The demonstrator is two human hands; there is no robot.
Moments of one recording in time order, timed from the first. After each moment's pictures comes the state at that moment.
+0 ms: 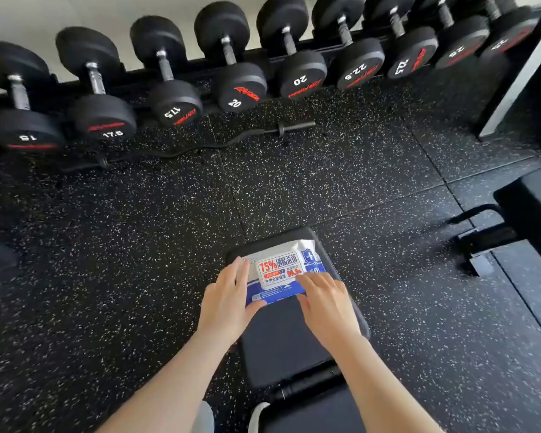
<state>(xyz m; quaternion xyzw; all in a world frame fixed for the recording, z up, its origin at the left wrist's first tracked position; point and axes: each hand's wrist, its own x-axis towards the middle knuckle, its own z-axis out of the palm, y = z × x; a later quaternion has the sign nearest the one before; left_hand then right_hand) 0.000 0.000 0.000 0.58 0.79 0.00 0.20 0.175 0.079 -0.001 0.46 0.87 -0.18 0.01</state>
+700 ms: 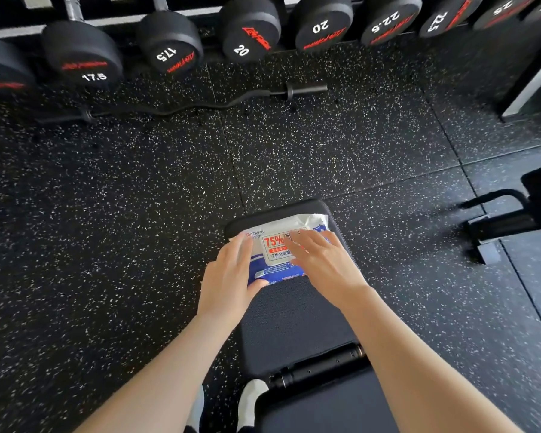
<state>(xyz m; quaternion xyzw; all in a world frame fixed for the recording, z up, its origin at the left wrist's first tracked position) -0.005 -0.003 -0.059 0.58 0.79 0.06 0.17 0.153 0.121 -0.045 0.26 0.96 -0.07 0.03</state>
